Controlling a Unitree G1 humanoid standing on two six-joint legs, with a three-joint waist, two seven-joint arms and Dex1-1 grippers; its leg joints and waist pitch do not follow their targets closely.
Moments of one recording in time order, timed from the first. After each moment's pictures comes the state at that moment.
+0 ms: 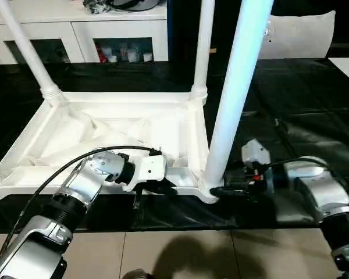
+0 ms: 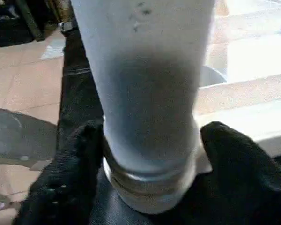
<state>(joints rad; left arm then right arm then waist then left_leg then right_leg) -0.58 0.43 -0.41 0.56 0.05 -0.19 -1.30 -0.43 -0.50 0.20 0.42 0.19 0.09 1.34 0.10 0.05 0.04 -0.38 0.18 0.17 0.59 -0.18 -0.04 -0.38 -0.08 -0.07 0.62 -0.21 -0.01</state>
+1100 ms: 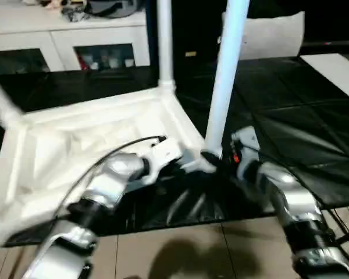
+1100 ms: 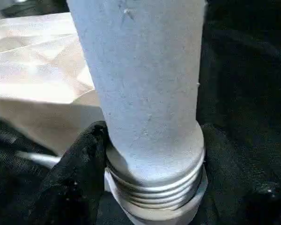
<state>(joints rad) -0.57 0.19 -0.32 0.51 0.14 0.23 -0.83 -0.43 -0.16 0.00 0.42 0.14 0.32 0.58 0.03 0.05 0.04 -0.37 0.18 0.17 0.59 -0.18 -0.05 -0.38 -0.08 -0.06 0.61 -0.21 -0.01</state>
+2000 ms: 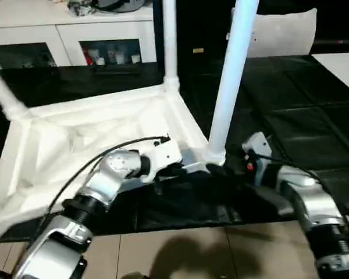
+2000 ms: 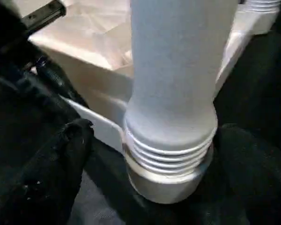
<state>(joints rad) -0.59 0.31 -0.37 0.54 0.13 0.03 -1.01 -0.37 -0.38 0.05 0.40 0.16 0.14 0.97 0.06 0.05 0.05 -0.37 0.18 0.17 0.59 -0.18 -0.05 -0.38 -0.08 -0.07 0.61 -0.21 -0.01</state>
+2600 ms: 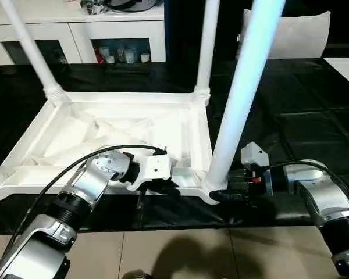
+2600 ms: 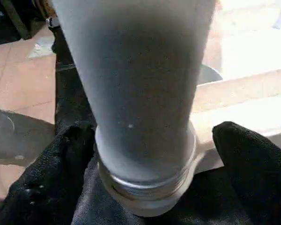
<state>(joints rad) -0.59 0.42 -0.43 0.52 0.08 -0.09 -1.30 -0.41 -0.50 0.18 0.37 0.17 0.14 1.32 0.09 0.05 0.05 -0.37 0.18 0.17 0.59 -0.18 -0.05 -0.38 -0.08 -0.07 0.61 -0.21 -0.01</state>
